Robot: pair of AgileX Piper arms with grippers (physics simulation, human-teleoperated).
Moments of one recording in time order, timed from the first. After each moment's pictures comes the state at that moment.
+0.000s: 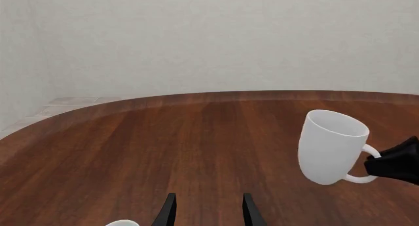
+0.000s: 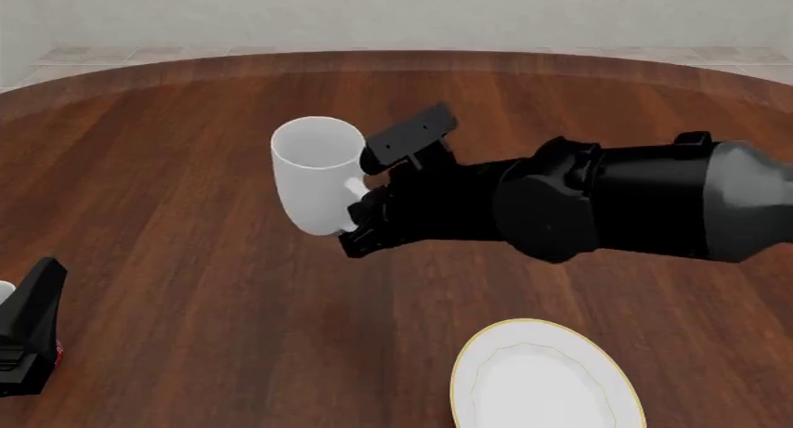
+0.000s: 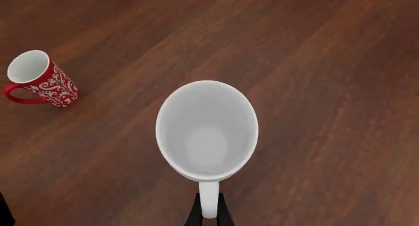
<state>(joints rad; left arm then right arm) -0.01 0.00 0.00 -0.02 0.01 0.83 1.58 -0.99 0.10 0.05</state>
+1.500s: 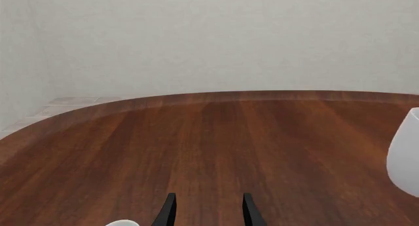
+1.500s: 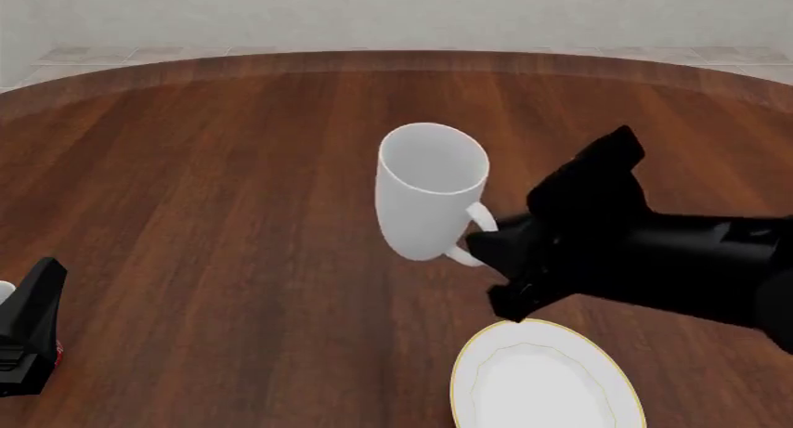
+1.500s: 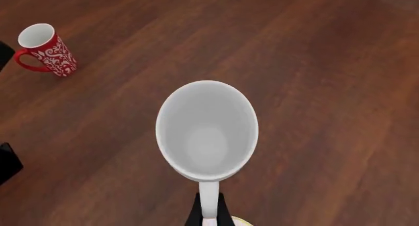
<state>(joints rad) -0.01 0.00 0.00 -0.02 0.01 0.76 1.05 -0.62 0.21 0.01</state>
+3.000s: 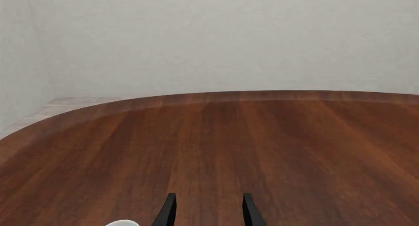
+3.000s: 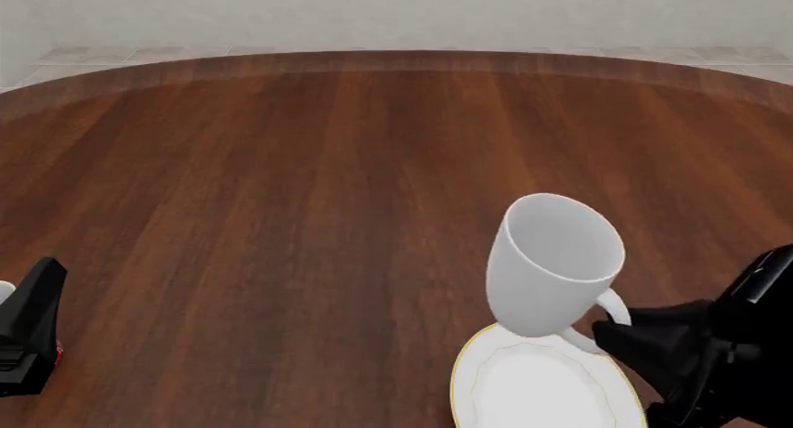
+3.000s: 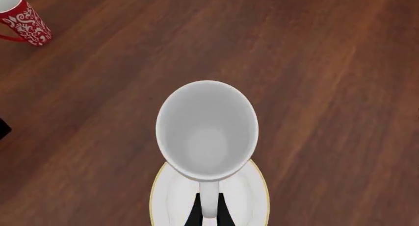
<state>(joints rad) -0.01 0.00 0.00 -0.02 0.01 0.66 0.52 -0.36 0.52 0.05</state>
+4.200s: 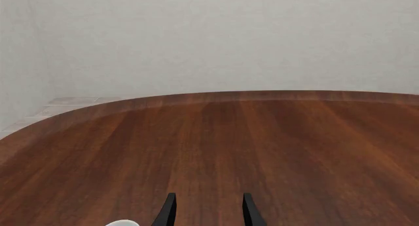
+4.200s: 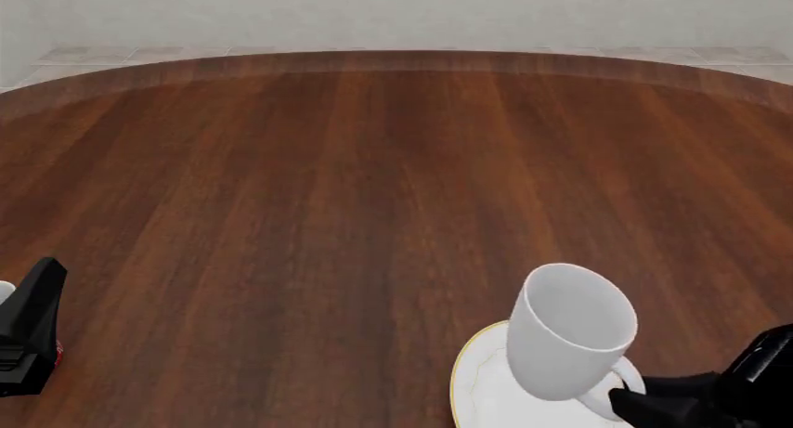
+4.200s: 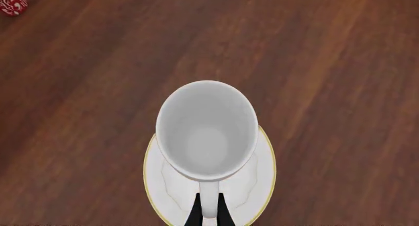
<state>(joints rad) -0.01 0.00 0.00 -0.02 0.01 0.66 0.37 -0.19 0.59 0.11</state>
